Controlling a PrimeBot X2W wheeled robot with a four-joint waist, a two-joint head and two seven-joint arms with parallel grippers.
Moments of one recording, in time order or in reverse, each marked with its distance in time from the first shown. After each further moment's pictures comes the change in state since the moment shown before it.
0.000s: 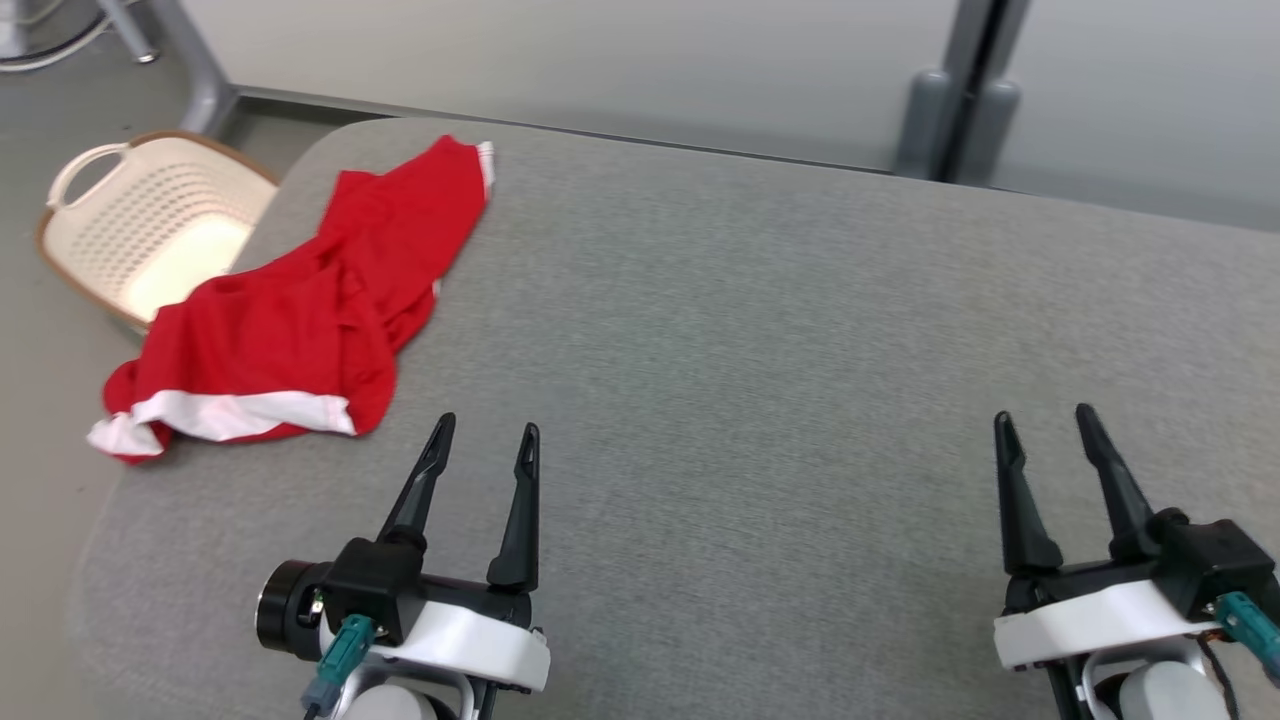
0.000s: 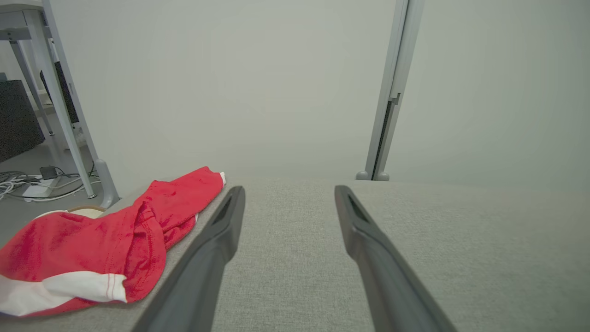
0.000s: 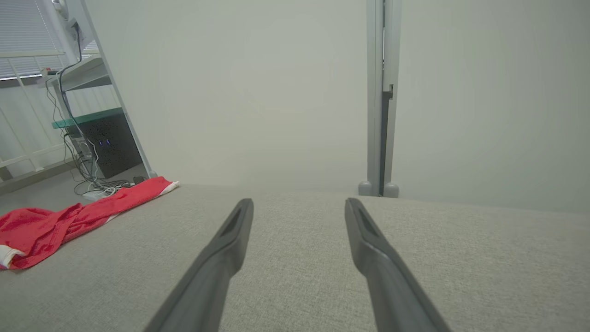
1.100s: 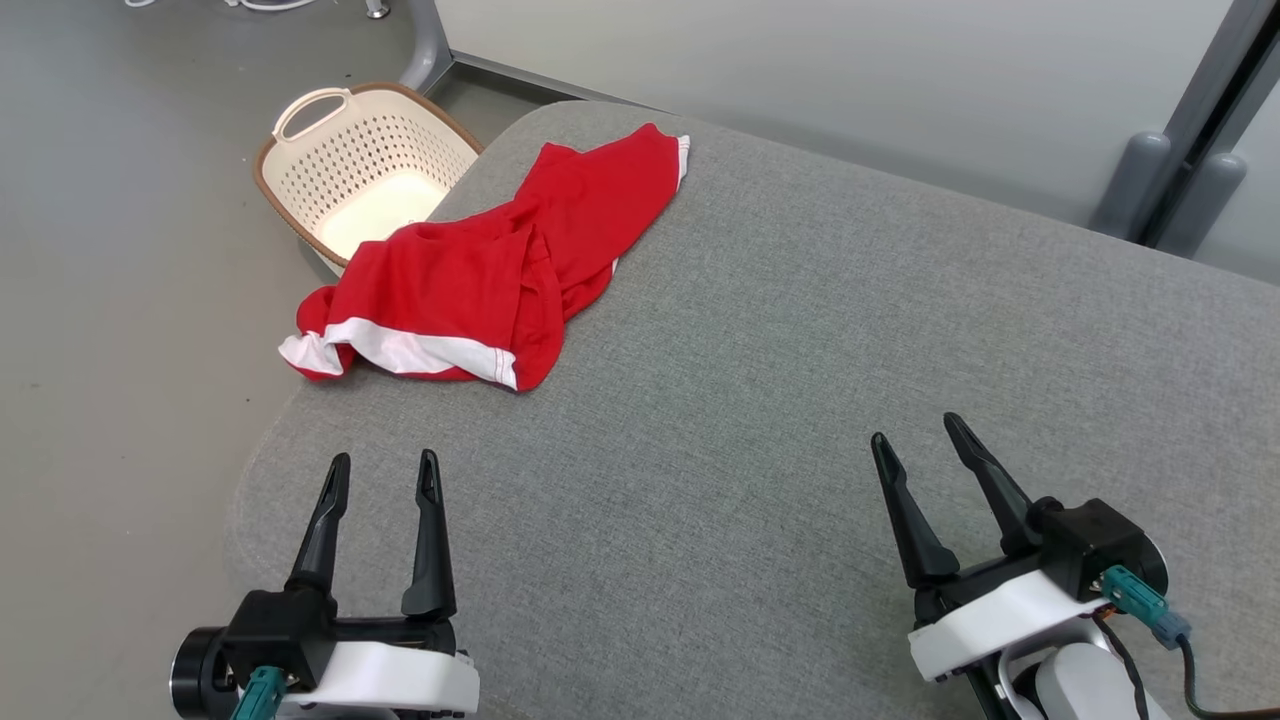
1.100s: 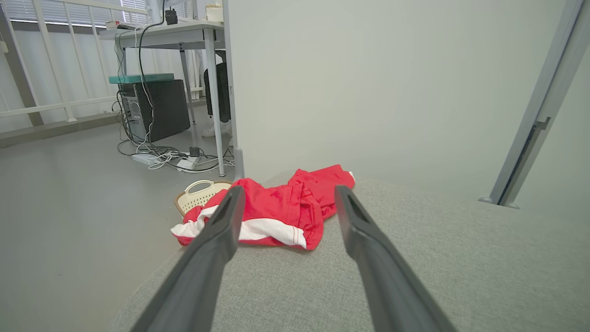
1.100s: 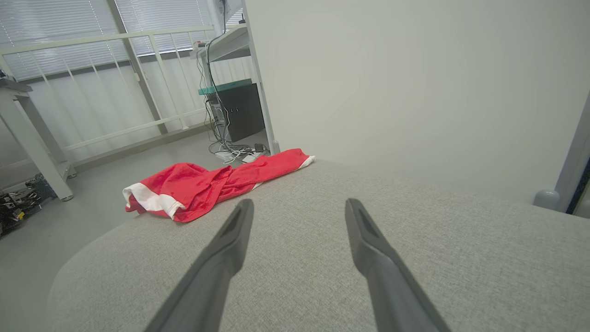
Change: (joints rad) left arm 0.118 0.000 0.140 -0.089 -0.002 0.041 0.000; right arm -0.087 -0.046 0.254 0.114 0.087 0.000 0.000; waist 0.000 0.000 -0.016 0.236
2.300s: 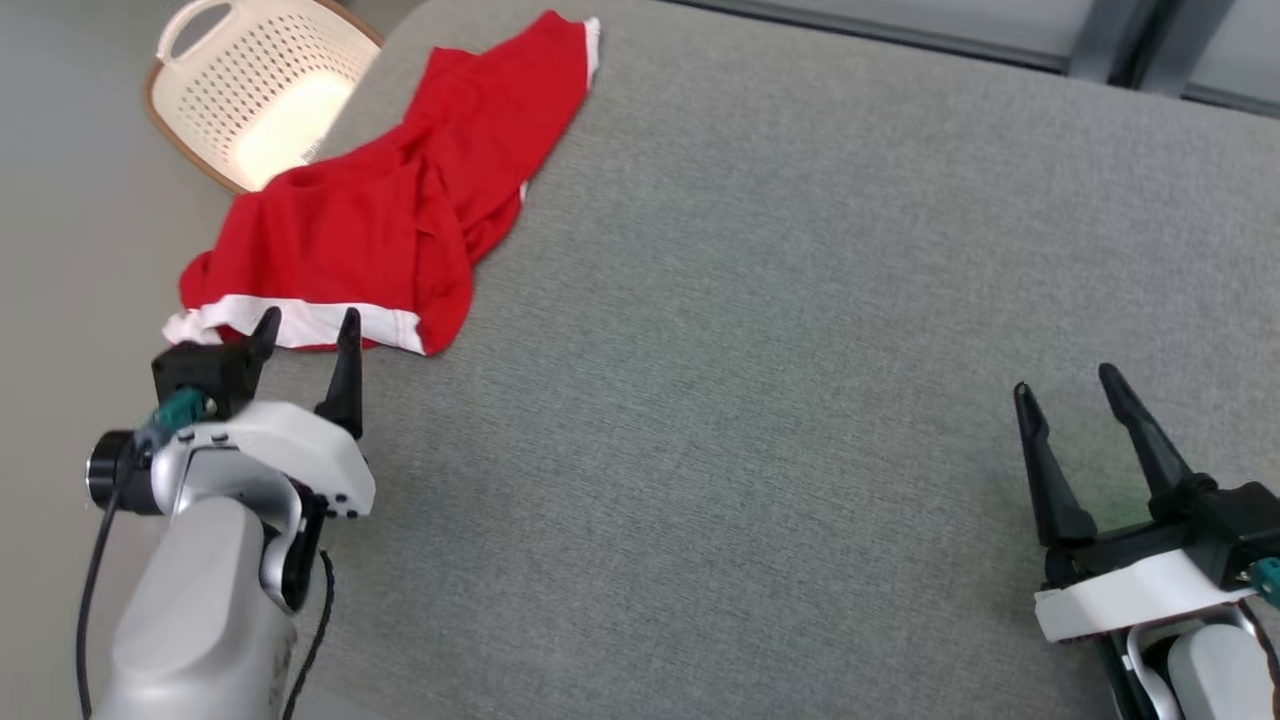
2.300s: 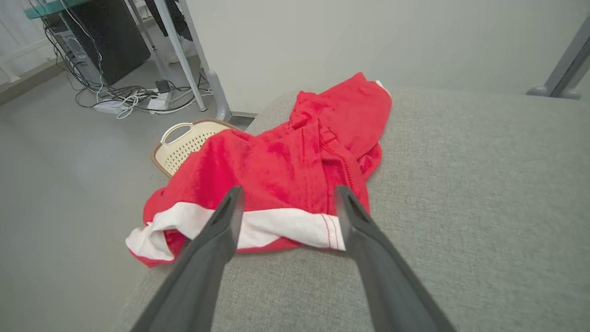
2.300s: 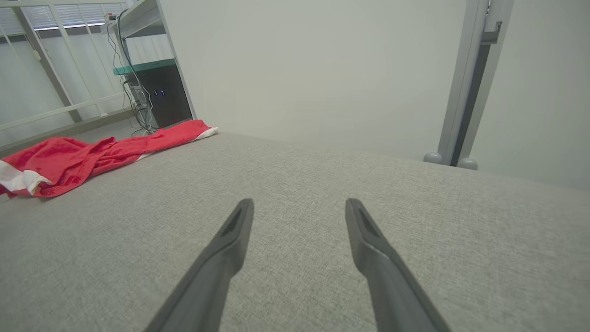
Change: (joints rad) left arm -0.514 0.094 0.084 0.616 -0.025 -0.196 0.114; right arm 0.049 -0.095 -0.176 -0.131 -0.082 0.000 0.004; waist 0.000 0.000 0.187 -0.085
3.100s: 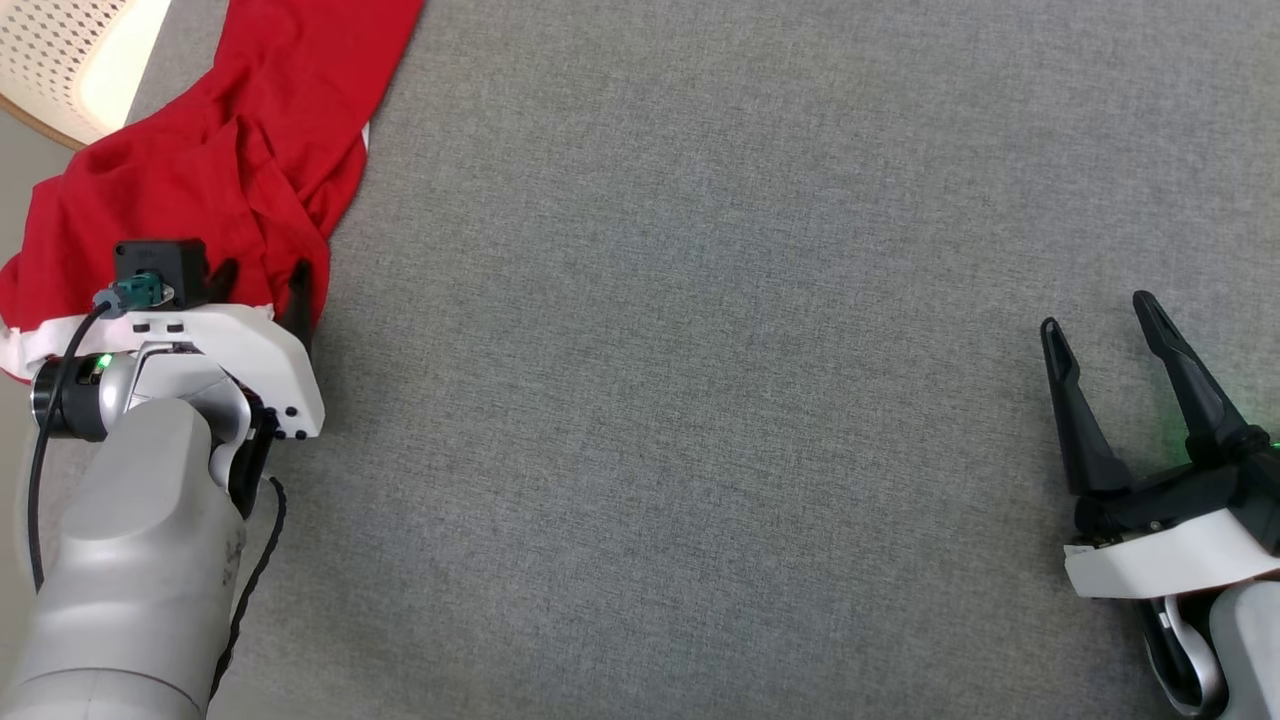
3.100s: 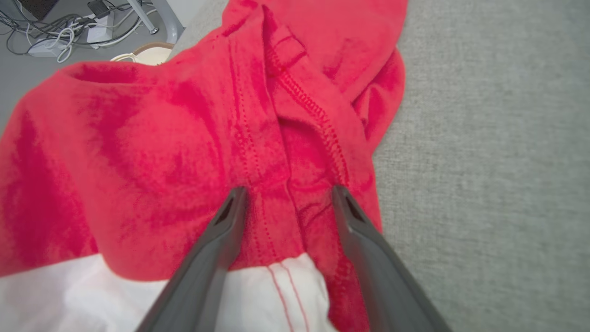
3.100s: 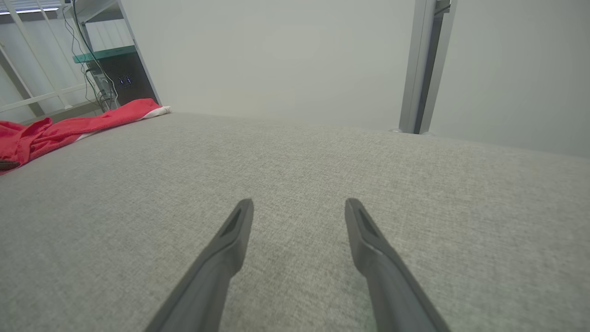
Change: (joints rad) left arm -0.328 0.047 -0.060 0.443 -0.012 -0.052 0.069; right arm -0.038 -0.057 -0.013 -0.109 -0.005 0.001 0.033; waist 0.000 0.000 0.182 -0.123
